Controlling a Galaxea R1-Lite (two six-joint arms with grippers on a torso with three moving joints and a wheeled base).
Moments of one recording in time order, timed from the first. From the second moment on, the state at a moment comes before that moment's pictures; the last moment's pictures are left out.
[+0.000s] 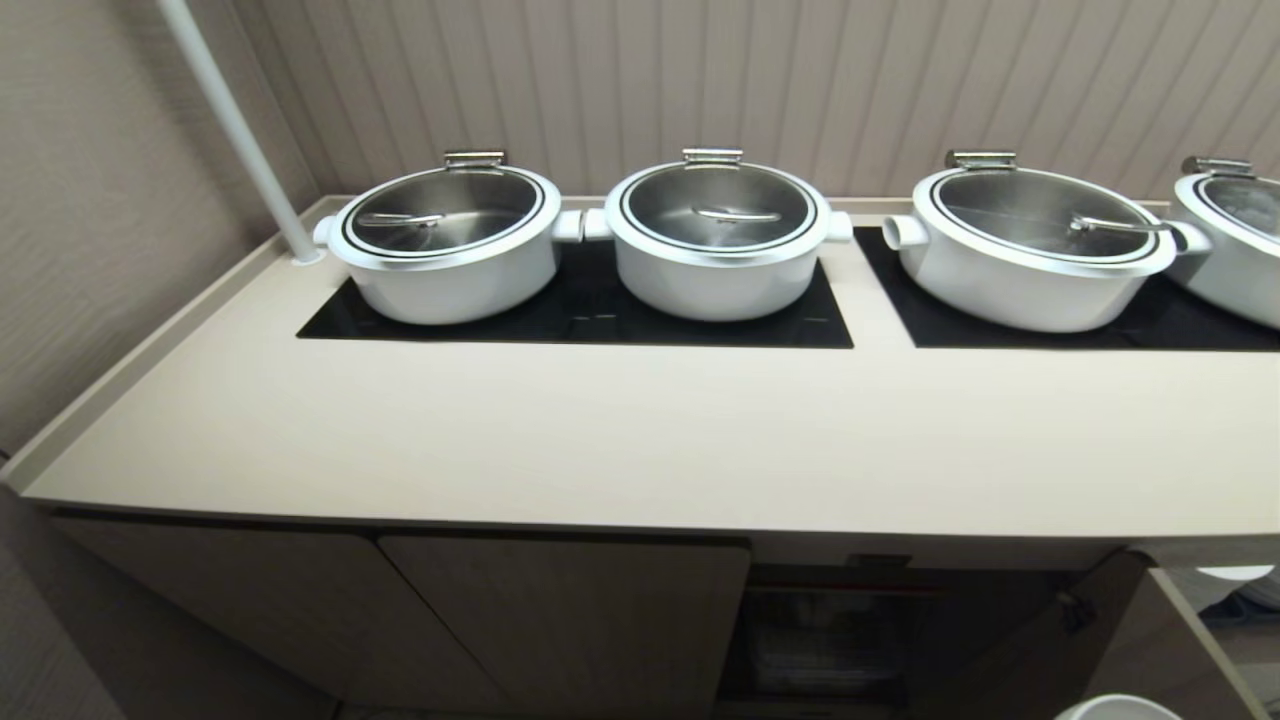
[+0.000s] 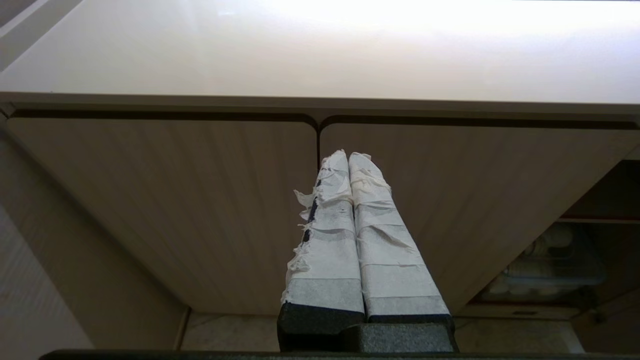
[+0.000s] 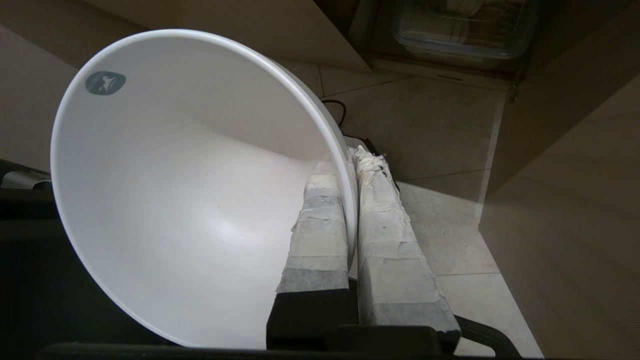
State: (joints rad) left arm 0.00 0.00 0.00 0.00 -0.01 -0.02; right arm 0.05 0.80 -0.33 0.27 0.33 0.06
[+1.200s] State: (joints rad) left arm 0.00 0.00 0.00 0.00 -0.01 -0.02; right arm 0.00 0.80 -0.36 0.27 0.32 0.11
